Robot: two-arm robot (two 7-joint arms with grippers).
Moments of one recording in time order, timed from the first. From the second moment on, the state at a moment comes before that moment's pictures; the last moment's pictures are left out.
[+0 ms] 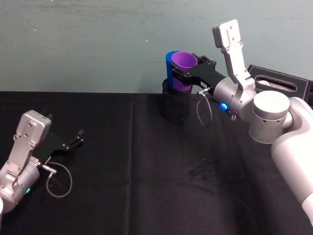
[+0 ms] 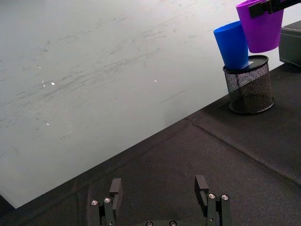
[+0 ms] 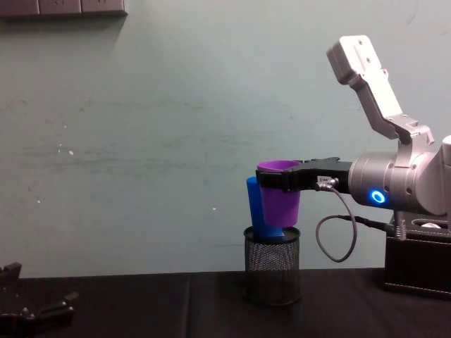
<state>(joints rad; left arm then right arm) -0.20 0.60 0.45 -1.41 -0.25 -0.12 0.03 0.73 0.11 -0.37 -0.94 0.17 0.05 0.32</state>
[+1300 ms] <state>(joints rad) -0.20 0.60 0.45 -1.41 -0.25 -0.12 0.03 0.78 0.09 -0.35 -0.88 0.14 0.04 0.35</state>
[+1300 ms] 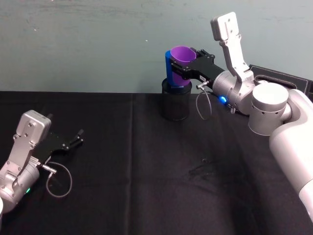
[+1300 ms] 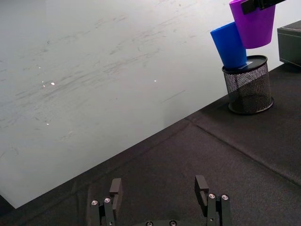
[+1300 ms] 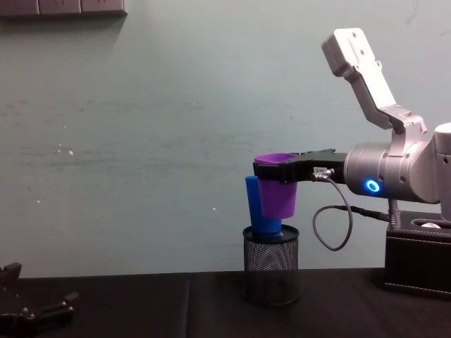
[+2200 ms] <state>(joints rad) -0.20 0.60 0.45 -1.41 -0.25 -0.12 0.03 0.78 0.09 -0.35 -0.88 0.14 0.04 0.35</state>
